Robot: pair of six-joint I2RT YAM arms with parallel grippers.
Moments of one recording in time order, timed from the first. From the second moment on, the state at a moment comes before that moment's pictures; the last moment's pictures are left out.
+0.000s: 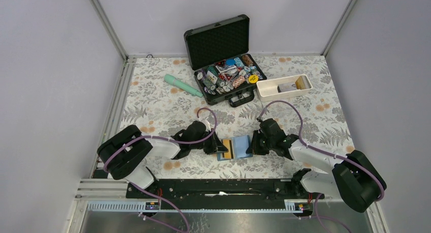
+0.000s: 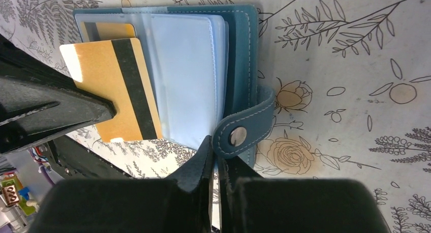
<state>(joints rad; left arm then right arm) -0.84 1.54 0.43 0.48 0.33 -1.10 0.63 1.17 0.40 -0.17 -0.22 0.72</state>
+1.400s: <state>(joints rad) -0.80 1.63 0.42 0.65 0.39 -1.19 0.63 1.19 0.41 -0.19 -0.20 0.71</state>
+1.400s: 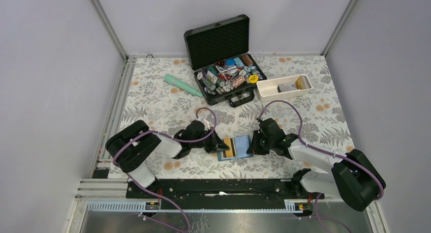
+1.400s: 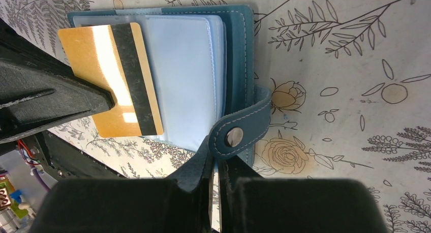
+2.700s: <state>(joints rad) -0.82 1.73 0.42 0.79 0.41 -1.23 0.63 1.20 0.42 -0.20 -0.20 0.70</state>
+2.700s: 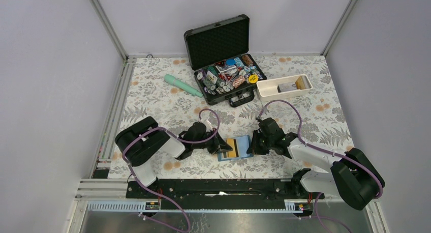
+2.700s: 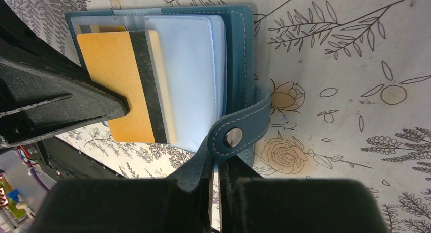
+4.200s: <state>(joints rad) -0.85 1.60 0.55 0.35 0.32 -1.05 0.63 1.21 0.43 -0.21 -0.20 0.69</state>
